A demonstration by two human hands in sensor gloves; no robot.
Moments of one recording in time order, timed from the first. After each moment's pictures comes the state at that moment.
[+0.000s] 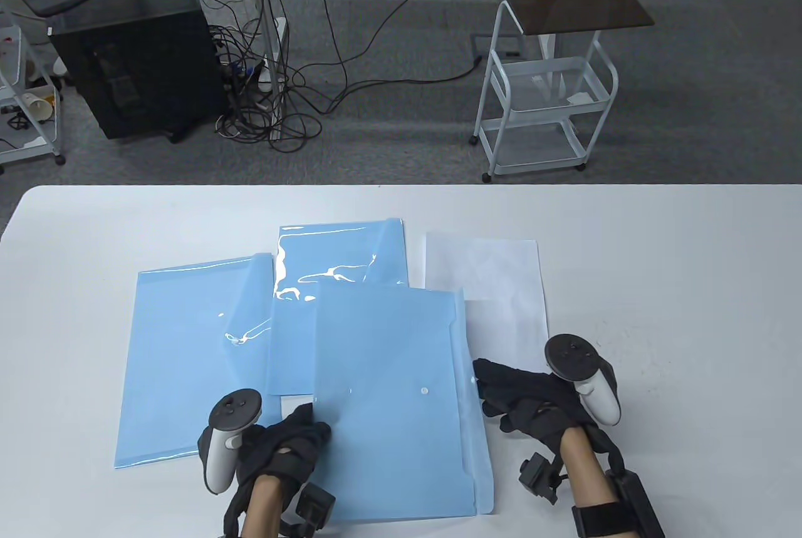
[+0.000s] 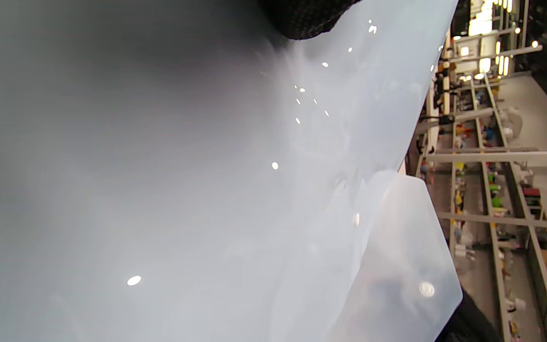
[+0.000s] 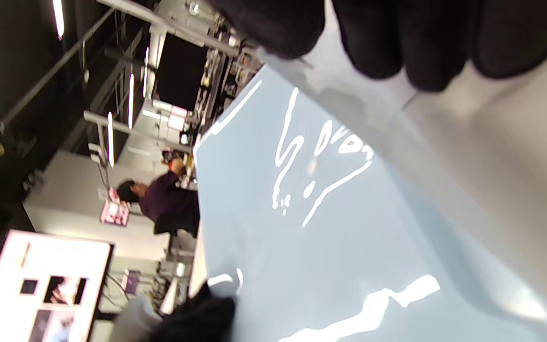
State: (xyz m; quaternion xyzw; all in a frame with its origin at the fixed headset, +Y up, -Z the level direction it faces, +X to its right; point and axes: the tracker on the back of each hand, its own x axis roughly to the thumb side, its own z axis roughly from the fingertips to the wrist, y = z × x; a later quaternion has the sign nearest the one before) left_hand -0.205 -0.791 -0.237 -0.28 0.13 0.60 0.74; right_hand 0.163 -0.741 -0.301 0.10 0.27 0.83 0.47
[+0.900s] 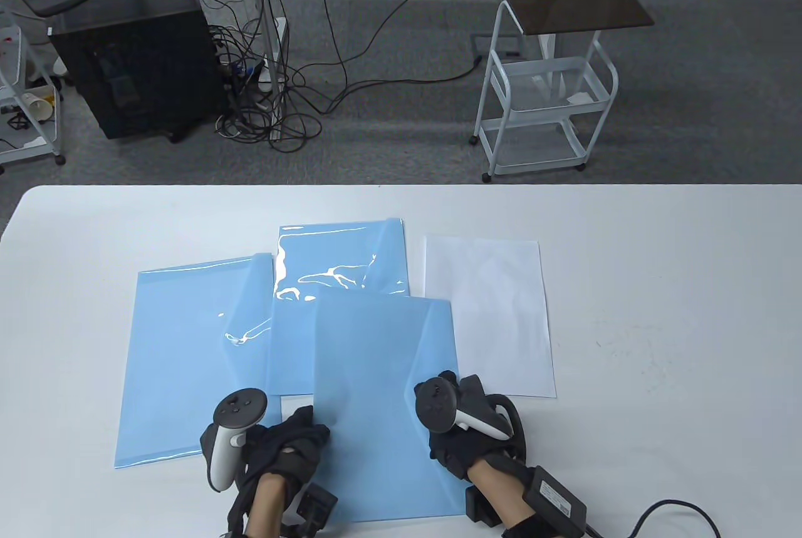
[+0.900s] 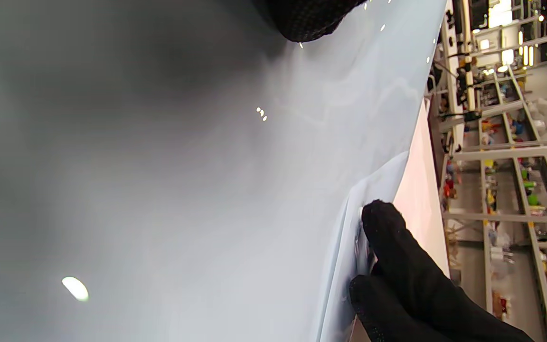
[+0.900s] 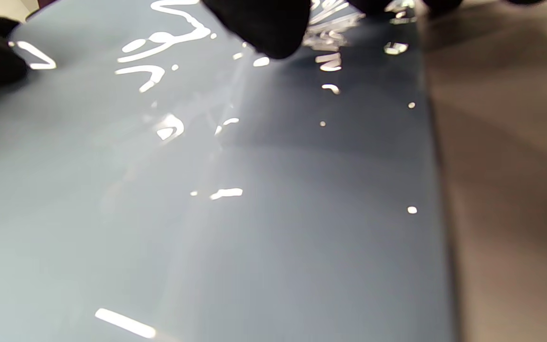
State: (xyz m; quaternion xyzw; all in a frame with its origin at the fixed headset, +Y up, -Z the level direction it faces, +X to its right) left_hand -0.206 -0.795 -0.238 -0.28 0.15 0.57 0.76; right_hand 0.064 -0.783 -0.280 0.17 0.23 0.95 0.08
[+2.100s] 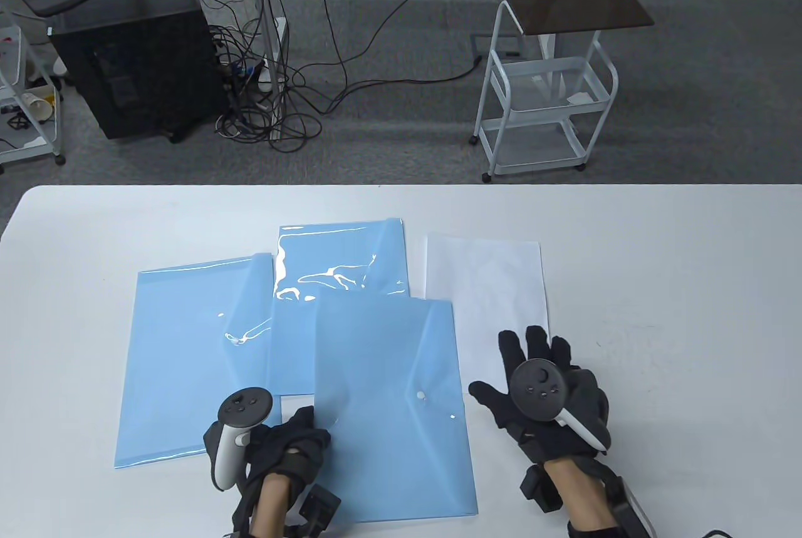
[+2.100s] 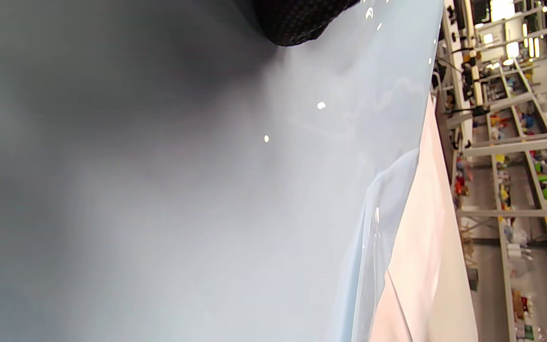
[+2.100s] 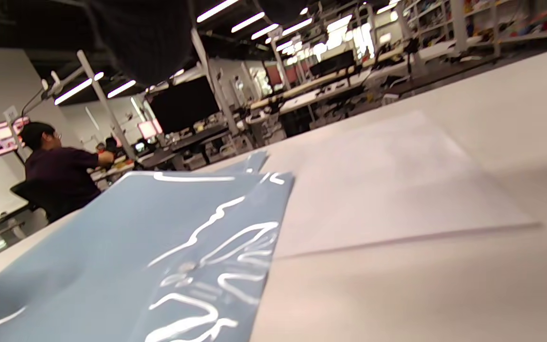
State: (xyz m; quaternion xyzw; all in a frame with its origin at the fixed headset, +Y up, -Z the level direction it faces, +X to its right) left_hand -0.203 -0.796 -0.239 -0.28 0.15 0.55 0.77; right_hand 0.183 -0.702 -0.273 0.07 0.02 0.98 0.19
